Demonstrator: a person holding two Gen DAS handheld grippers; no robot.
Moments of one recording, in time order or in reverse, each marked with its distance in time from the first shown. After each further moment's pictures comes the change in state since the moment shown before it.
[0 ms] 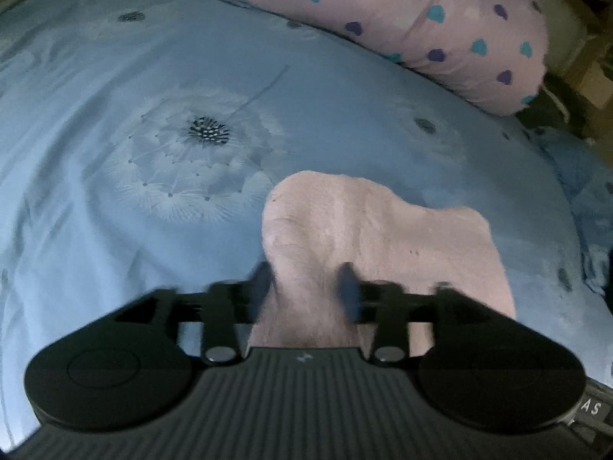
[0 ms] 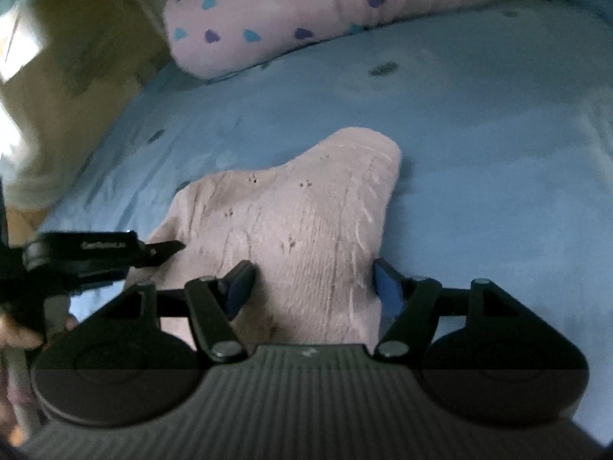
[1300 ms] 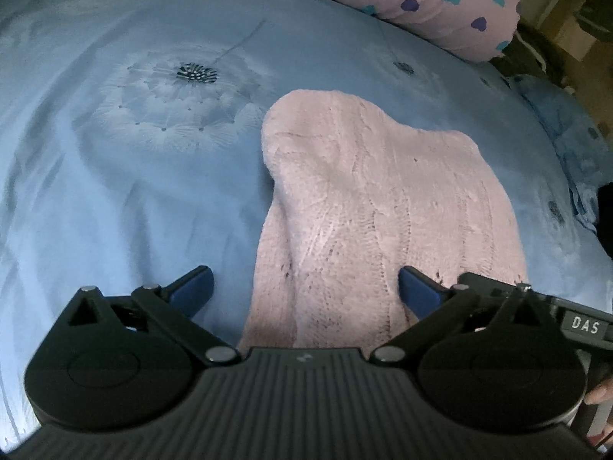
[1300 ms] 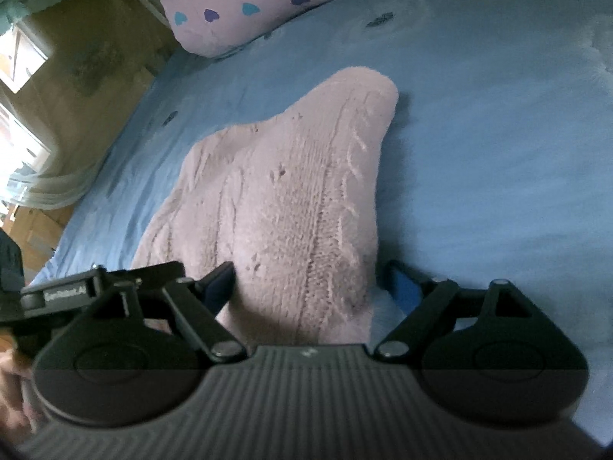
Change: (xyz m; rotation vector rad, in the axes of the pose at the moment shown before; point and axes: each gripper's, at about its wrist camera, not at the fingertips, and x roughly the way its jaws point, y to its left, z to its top) left arm 0.005 0.013 -0.040 0.088 0.103 -0.051; right arm 0.025 -0.014 -0.025 0.023 0.100 0.104
